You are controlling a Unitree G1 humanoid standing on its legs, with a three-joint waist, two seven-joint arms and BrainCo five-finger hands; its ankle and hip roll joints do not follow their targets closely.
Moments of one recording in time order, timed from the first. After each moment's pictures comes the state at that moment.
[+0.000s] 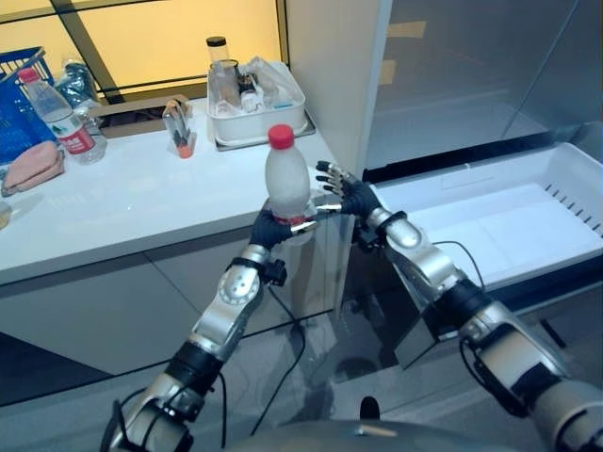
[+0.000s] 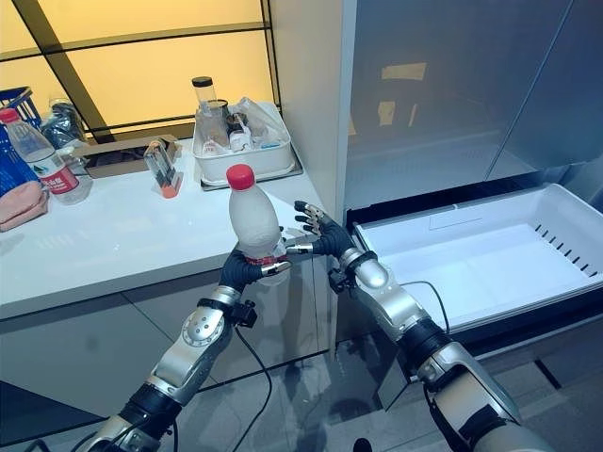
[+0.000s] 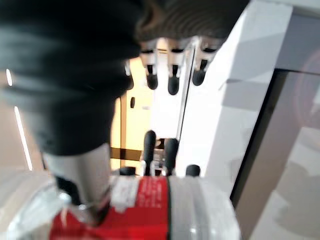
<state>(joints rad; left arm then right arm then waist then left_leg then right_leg) -0.29 0.30 -0.41 0.15 -0.37 -0.19 0.13 -0.63 -0.38 0.54 0.41 0.46 -0.10 0.08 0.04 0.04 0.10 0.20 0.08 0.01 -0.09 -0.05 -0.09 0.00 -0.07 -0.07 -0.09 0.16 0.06</state>
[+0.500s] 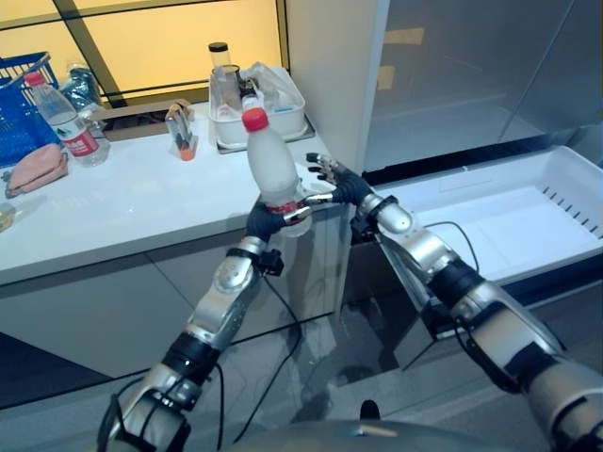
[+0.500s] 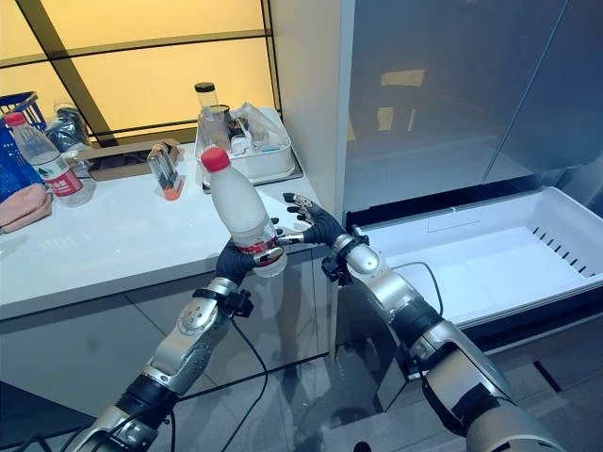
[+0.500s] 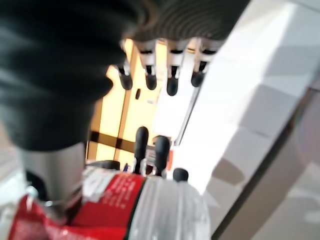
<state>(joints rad) -0.30 0.35 -0.40 0.14 -0.52 -0.16 0.09 -0.77 -0.37 0.60 0.51 0.32 -0.10 0.08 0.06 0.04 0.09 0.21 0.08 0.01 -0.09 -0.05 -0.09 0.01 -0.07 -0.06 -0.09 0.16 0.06</state>
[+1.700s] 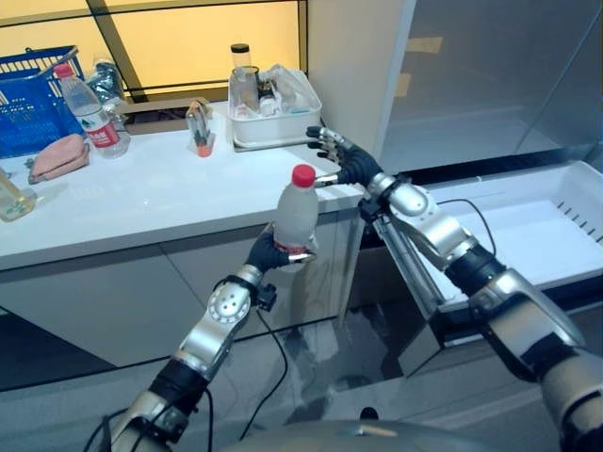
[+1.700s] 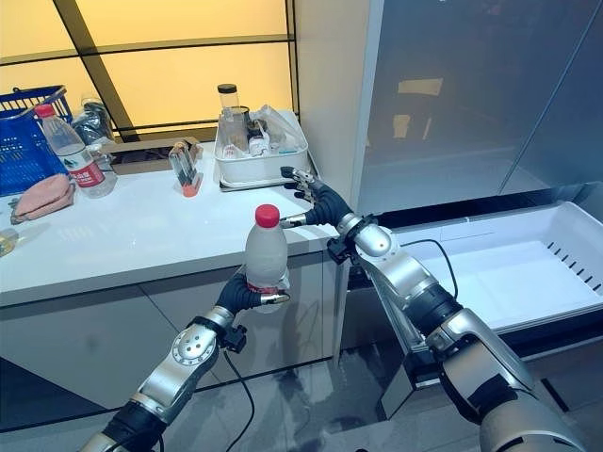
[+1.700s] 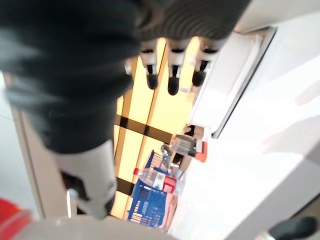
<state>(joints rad) -0.17 0.38 -0.41 0.16 -0.23 -0.16 0.05 -0.81 -0.49 0.59 0.35 0.46 -0.07 0.10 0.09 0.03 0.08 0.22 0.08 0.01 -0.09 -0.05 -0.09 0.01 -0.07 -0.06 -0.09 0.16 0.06</state>
